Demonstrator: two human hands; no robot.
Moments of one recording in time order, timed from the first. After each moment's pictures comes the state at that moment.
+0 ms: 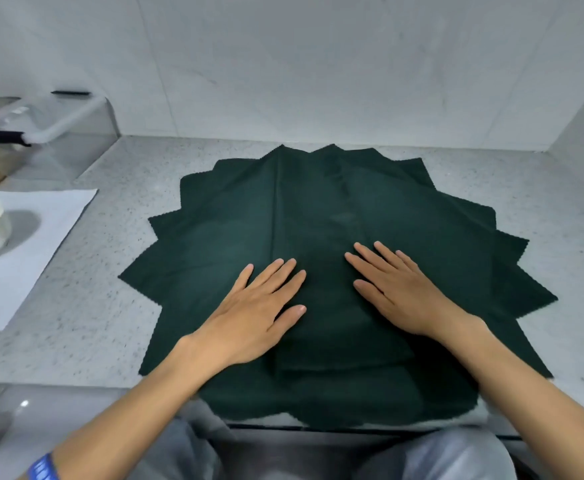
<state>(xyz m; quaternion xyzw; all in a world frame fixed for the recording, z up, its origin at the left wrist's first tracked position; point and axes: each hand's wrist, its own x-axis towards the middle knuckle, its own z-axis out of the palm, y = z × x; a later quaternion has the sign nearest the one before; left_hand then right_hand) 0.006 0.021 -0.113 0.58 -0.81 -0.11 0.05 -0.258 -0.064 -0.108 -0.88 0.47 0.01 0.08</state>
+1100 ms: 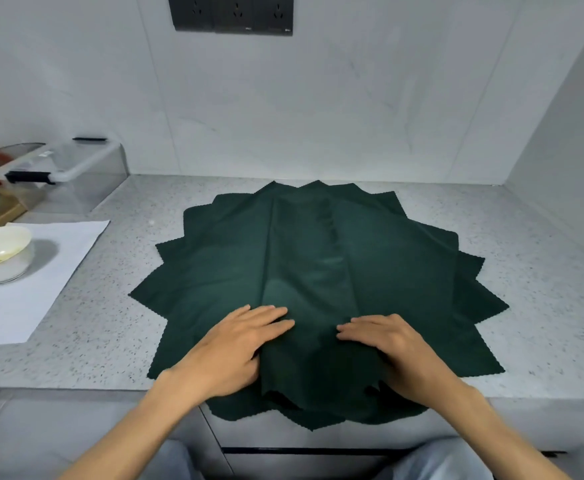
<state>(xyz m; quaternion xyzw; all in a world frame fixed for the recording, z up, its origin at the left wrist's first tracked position) 0.014 0.060 -0.096 0.52 -0.85 -0.10 0.08 -0.289 0.010 -0.117 -0.91 0.31 -0.26 0.07</state>
